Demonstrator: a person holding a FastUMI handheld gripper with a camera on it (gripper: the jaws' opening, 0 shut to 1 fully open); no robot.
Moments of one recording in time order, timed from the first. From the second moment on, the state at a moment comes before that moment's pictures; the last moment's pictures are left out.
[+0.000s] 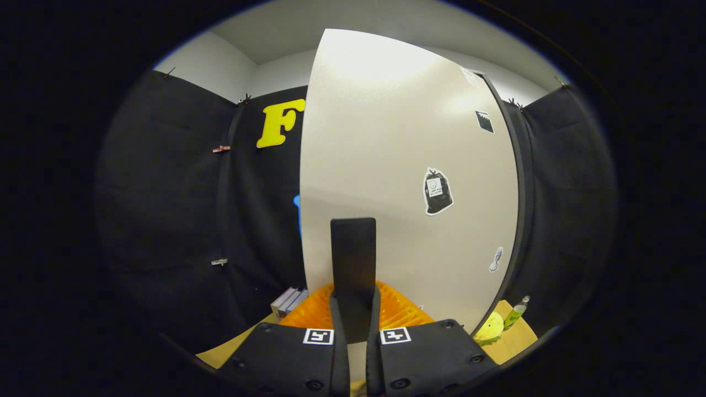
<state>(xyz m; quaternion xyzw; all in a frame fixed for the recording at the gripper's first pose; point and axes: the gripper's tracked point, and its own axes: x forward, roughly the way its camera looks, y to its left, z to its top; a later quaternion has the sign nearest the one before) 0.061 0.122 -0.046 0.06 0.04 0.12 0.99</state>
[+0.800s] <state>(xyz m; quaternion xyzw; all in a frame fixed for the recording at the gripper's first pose) -0.010 0.016 -0.043 0.07 0.03 0.09 0.99</state>
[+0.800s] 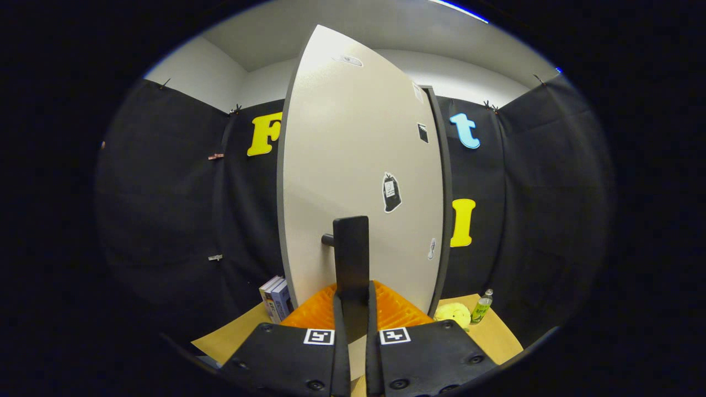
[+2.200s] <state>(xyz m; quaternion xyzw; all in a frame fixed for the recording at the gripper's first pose) -0.020 -0.147 -0.045 0.11 0.06 0.01 0.99</state>
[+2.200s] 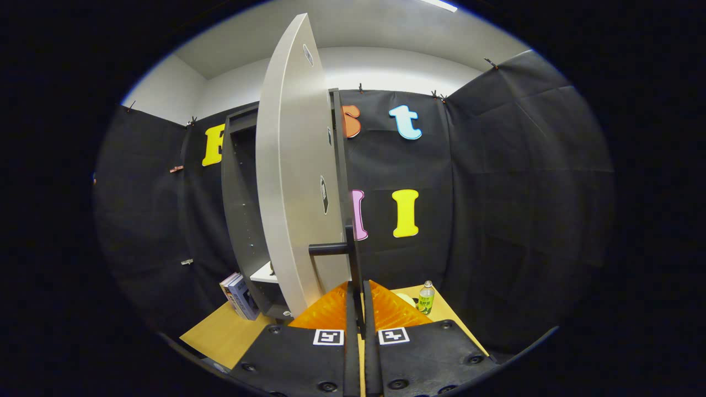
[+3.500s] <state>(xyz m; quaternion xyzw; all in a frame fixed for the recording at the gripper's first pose) -0.059 0.087 -0.131 0.12 0.18 0.16 0.96</state>
